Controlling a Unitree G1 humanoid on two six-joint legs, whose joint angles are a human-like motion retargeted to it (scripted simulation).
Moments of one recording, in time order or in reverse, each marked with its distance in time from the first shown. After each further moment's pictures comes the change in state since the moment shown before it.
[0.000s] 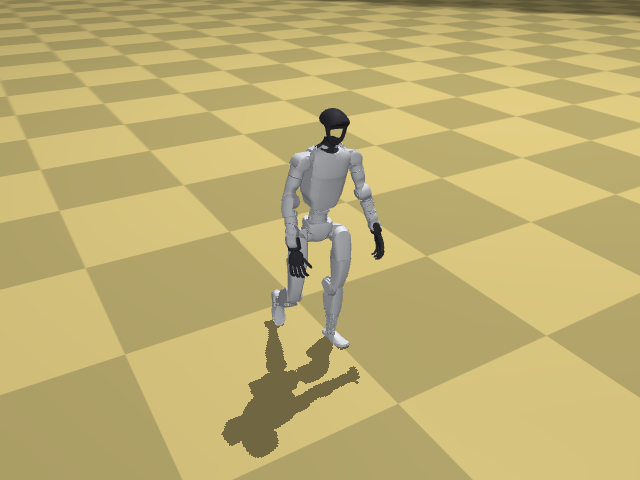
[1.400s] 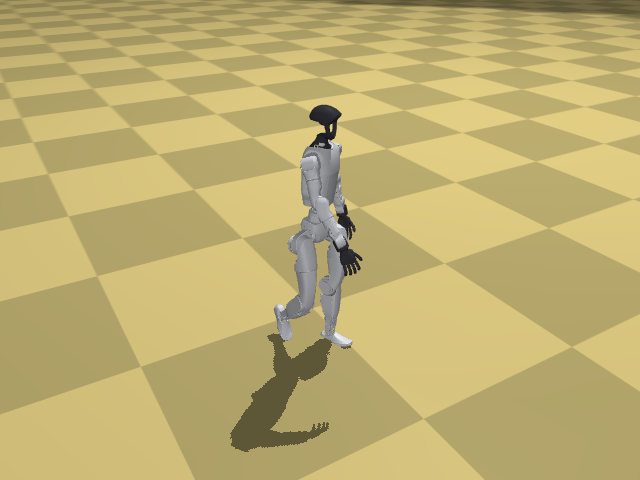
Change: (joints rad) left arm 0.420 -0.006 0.088 -0.246 -0.153 -0.042 -0.216; right arm -0.273 0.029 -0.040 0.217 -0.069 0.025 0.109; waist 0.231 0.067 -0.040; left_leg 0.017 0.025 -0.101 -0.005 0.050 -0.002; right_leg -0.072 0.025 -0.159 0.052 0.019 0.038
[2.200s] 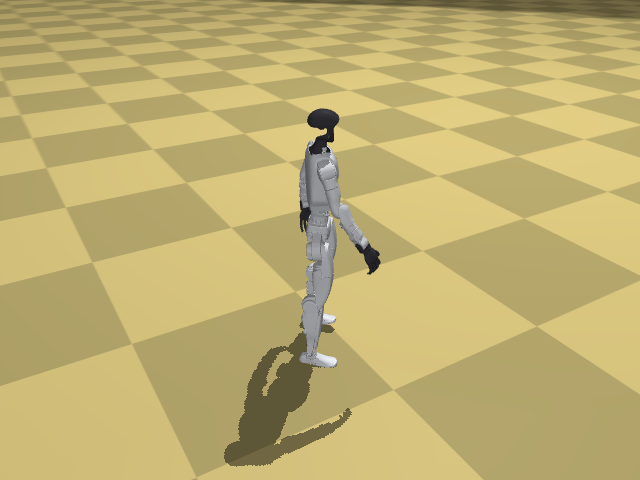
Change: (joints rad) left arm 0.102 -0.032 0.040 0.134 -0.028 -0.031 0.092; right arm 0.143 -0.061 0.006 -0.049 -0.016 -0.026 -0.094; waist -0.135 -0.061 -0.004; left_leg 0.079 -0.102 -0.302 0.050 -0.087 0.051; right_leg 0.173 -0.150 0.129 -1.002 -0.187 0.119
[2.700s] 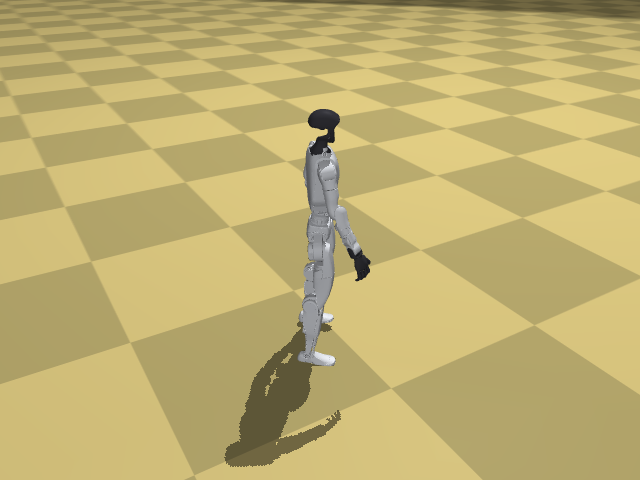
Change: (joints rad) left arm -0.069 0.052 -0.013 -0.118 -0.014 -0.031 -0.005; right arm 0.083 -0.016 -0.036 0.066 0.003 0.001 0.017; waist -0.056 0.015 -0.020; left_leg 0.019 0.023 -0.019 -0.026 -0.006 -0.012; right_leg 0.009 0.013 -0.037 0.023 -0.048 -0.006
